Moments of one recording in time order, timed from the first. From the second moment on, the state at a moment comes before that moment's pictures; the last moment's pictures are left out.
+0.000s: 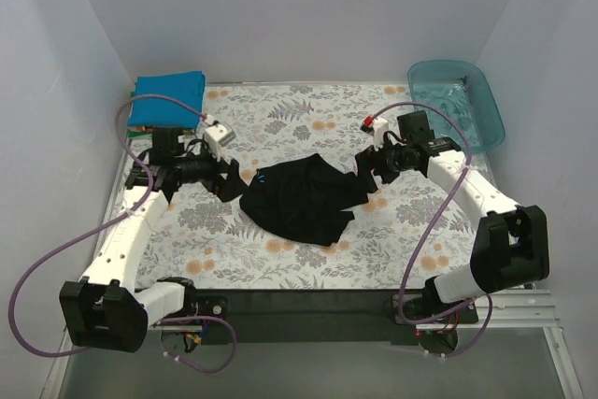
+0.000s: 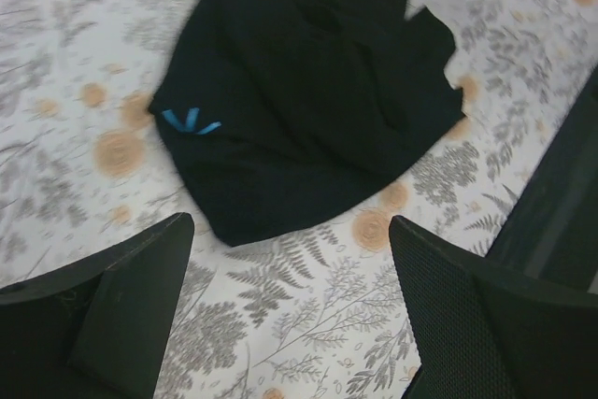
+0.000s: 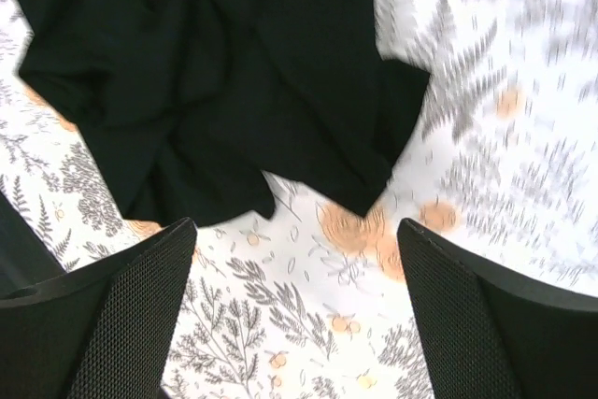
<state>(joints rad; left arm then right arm) -0.06 1.13 1.00 -0.64 0.76 0.34 0.30 1.44 1.08 -0.60 -0.56 -0.28</state>
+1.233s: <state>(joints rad) -0.30 1.27 1.22 -0.58 0.43 0.22 0.13 1.51 1.11 -0.60 -0.55 -0.27</state>
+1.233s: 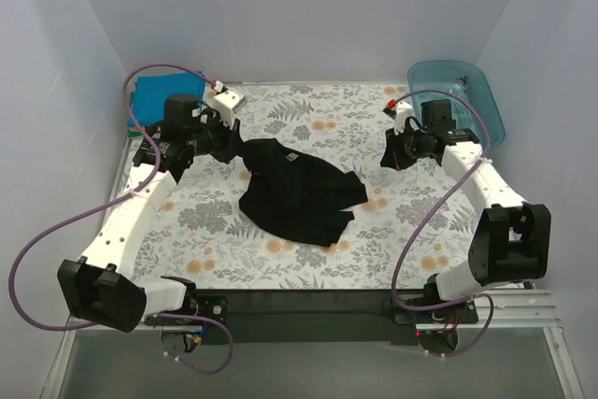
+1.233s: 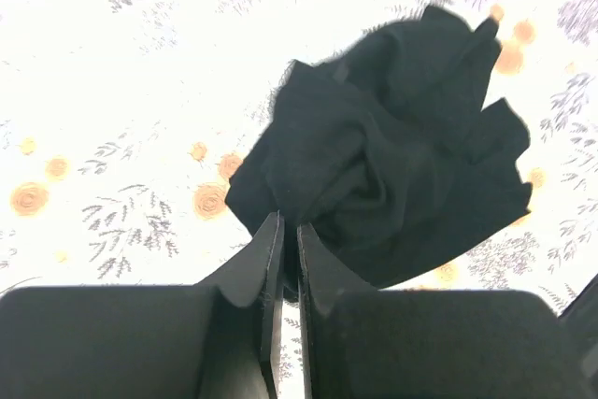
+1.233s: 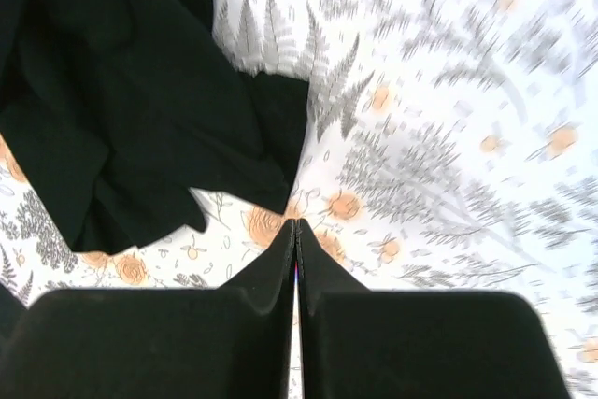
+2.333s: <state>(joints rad) 0.14 1.79 1.43 -0.70 0.61 0.20 0.37 1.60 1.03 -0.60 -0.46 -0.41</state>
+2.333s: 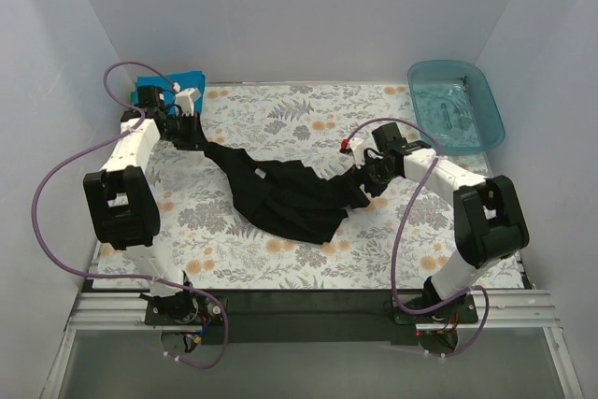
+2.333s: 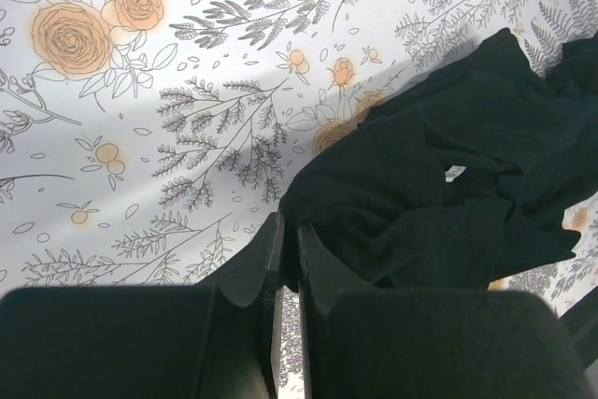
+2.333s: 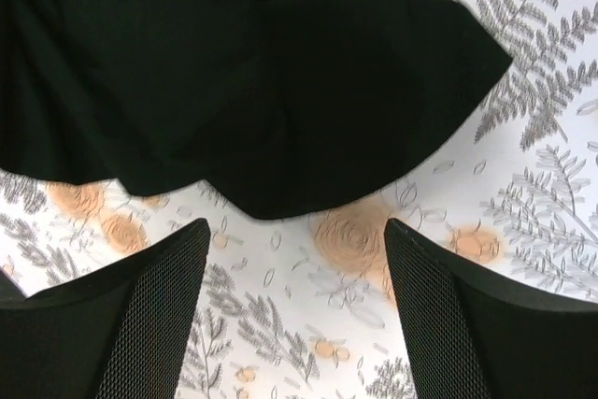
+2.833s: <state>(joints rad) 0.14 1.78 1.43 -0.74 0.62 0.24 0.30 1.89 1.21 -0.52 -0.55 -0.18</state>
